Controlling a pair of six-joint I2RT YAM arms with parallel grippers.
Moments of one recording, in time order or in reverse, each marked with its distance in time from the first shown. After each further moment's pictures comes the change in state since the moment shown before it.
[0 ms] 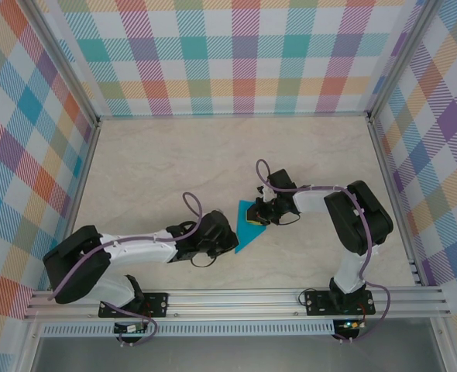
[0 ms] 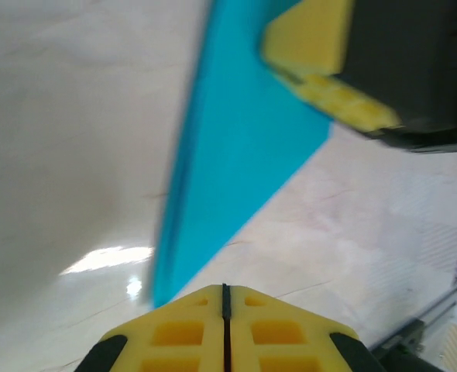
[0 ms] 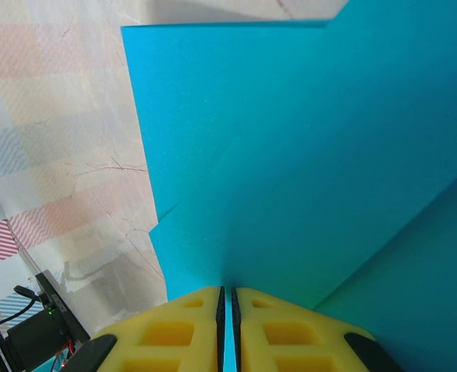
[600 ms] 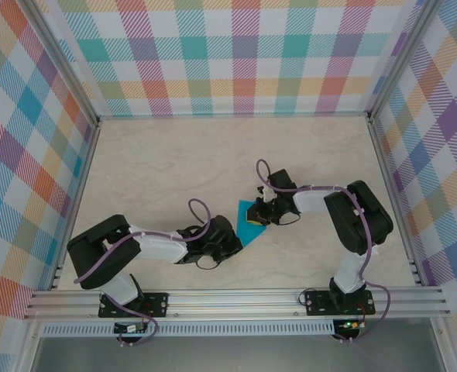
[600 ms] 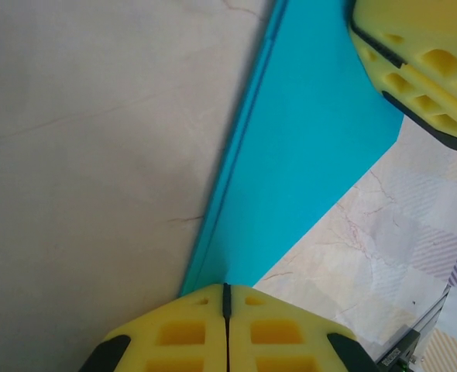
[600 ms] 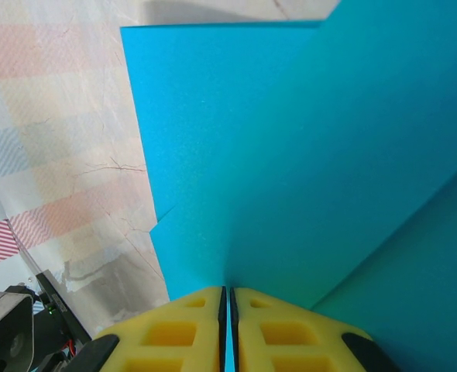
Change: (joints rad) left arm 0.002 0.142 -0.090 0.210 0.070 -0.114; right arm -0.001 0.002 -0.004 0.005 -0.001 -0.001
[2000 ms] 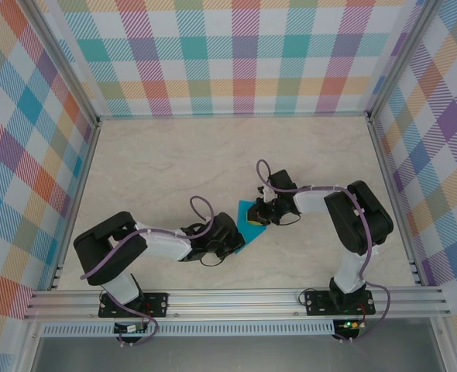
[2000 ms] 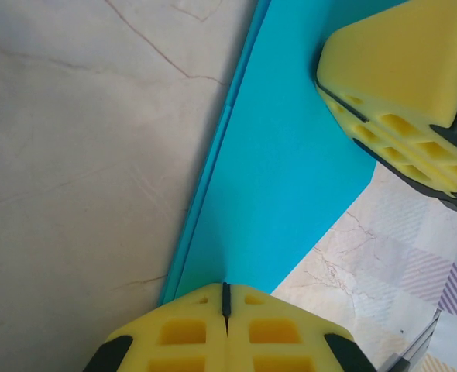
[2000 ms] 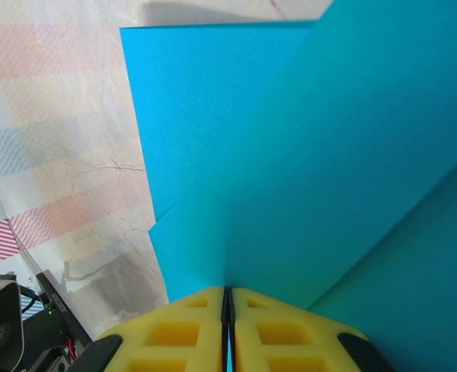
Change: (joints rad) left arm 0.006 0.067 0.050 0.048 -0.041 -0.009; right arm 0.000 -0.002 -0.007 0.011 -0.003 0.000
